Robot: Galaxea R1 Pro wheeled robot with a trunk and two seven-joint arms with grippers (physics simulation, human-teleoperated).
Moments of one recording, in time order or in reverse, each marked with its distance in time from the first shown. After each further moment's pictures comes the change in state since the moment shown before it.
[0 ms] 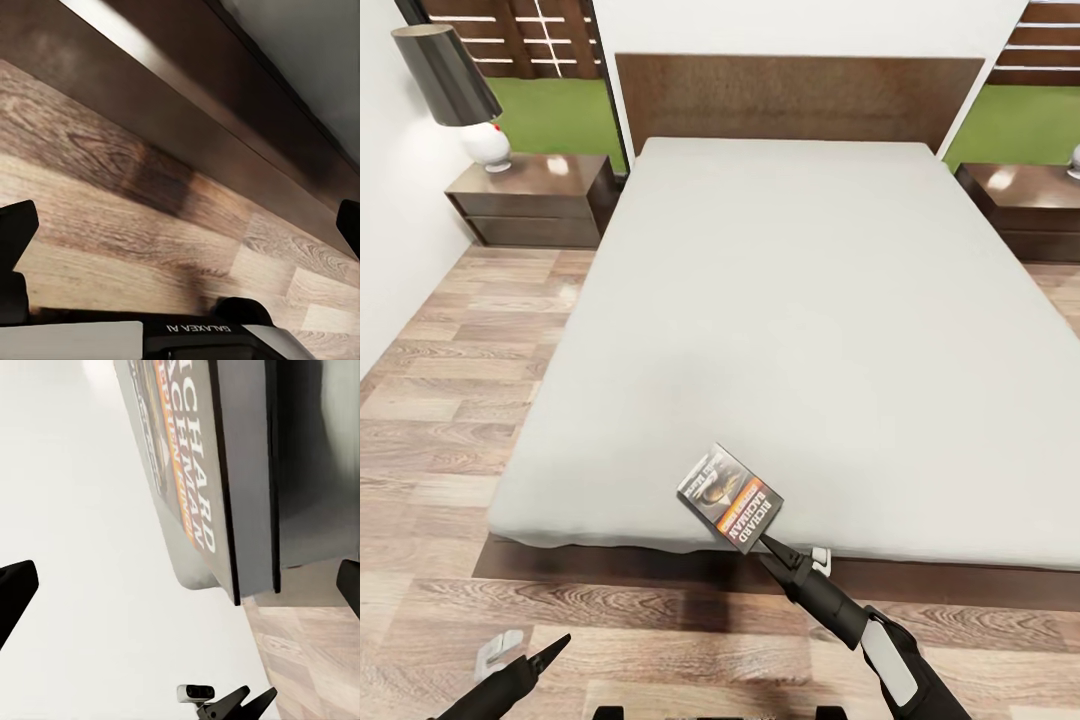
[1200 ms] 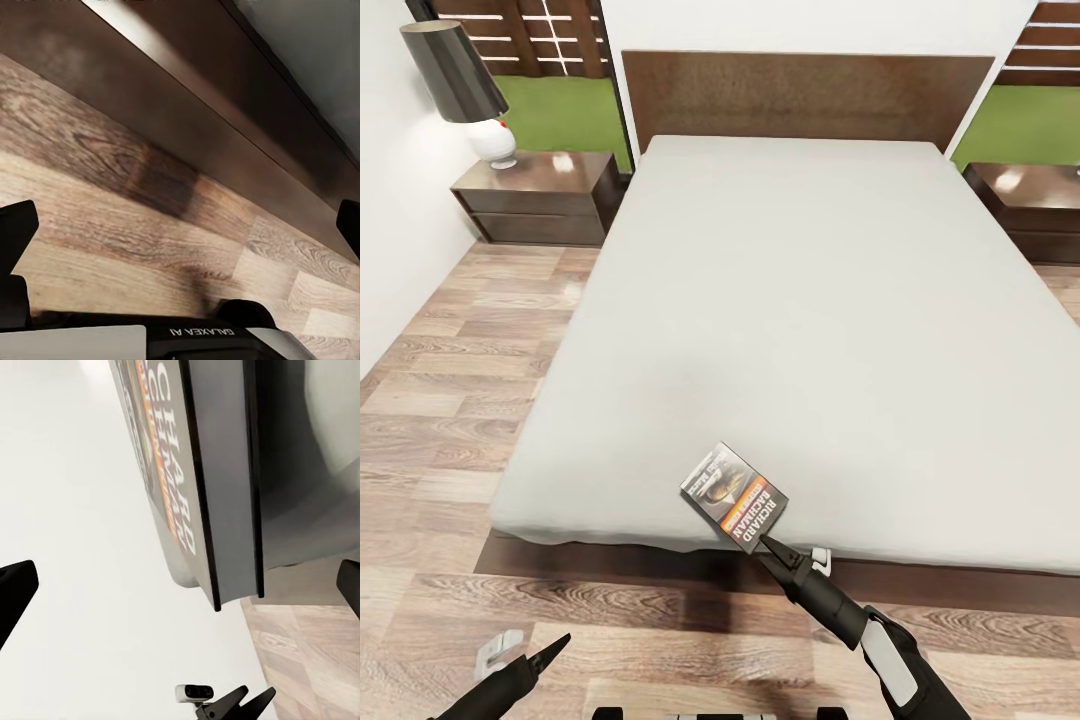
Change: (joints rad) left arm 0.000 0.000 0.001 0.000 0.000 0.000 -0.002; right arm 0.000 0.000 0.000 0.000 0.000 -0.001 -0.003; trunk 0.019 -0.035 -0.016
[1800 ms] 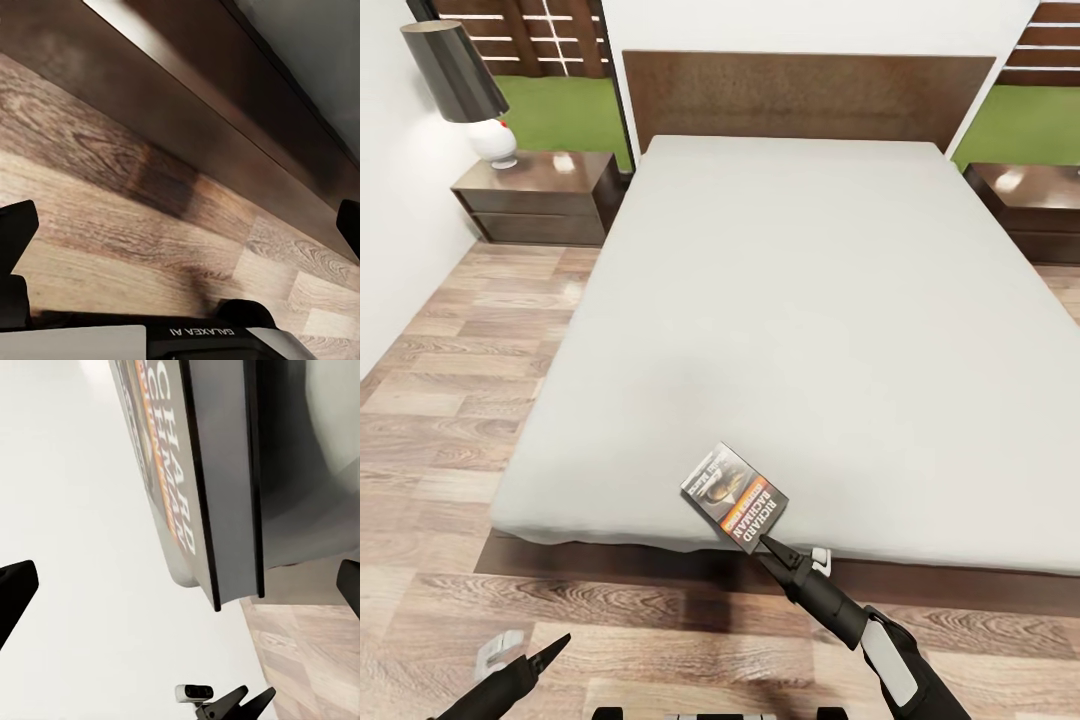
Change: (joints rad) left arm 0.000 0.000 0.000 0.000 0.000 0.000 0.000; right arm 0.000 0.000 0.000 0.000 0.000 0.000 0.000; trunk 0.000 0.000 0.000
